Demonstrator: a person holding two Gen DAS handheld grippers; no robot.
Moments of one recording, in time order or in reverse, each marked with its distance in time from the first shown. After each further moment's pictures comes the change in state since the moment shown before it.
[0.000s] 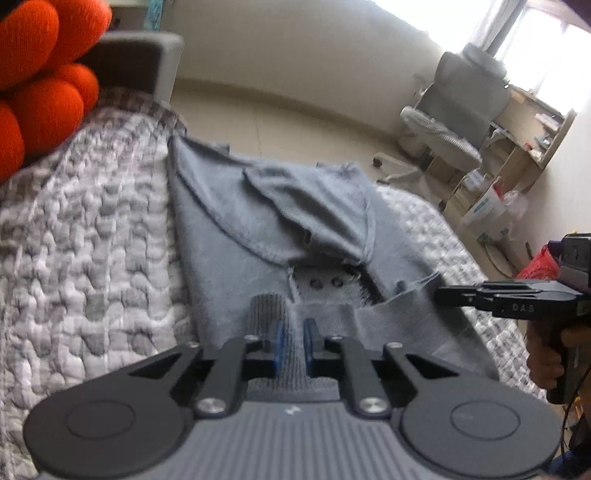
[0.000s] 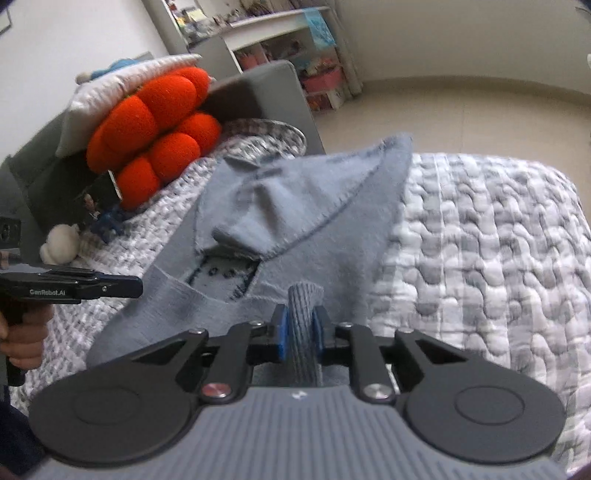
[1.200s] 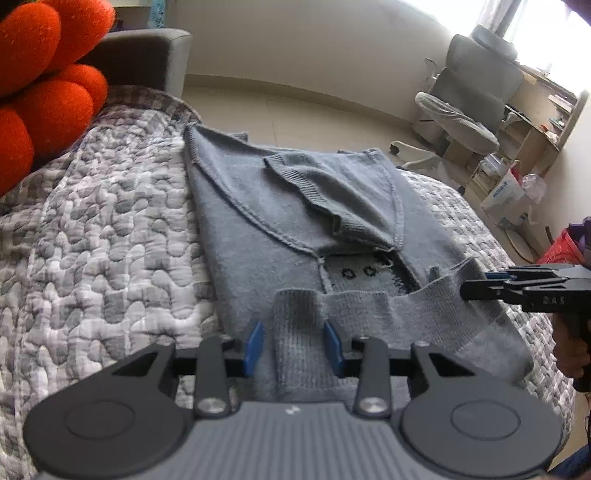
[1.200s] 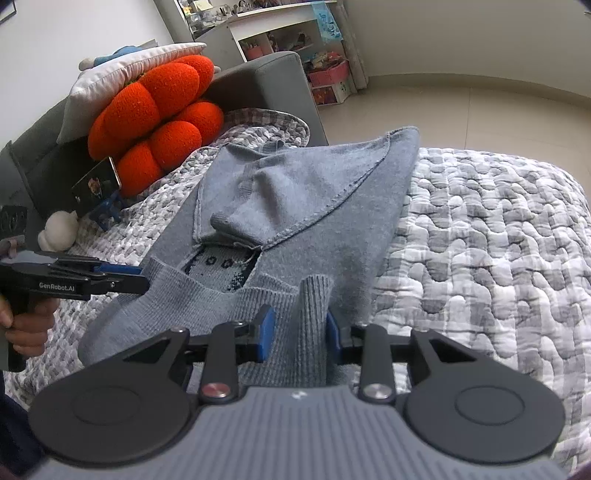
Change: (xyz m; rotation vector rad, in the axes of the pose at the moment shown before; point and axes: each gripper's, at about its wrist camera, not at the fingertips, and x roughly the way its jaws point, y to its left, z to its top) left arm 0.007 0.007 0.000 0.052 0.010 0.072; right arm 0.007 0.002 -0.002 -0.028 0.012 0.007
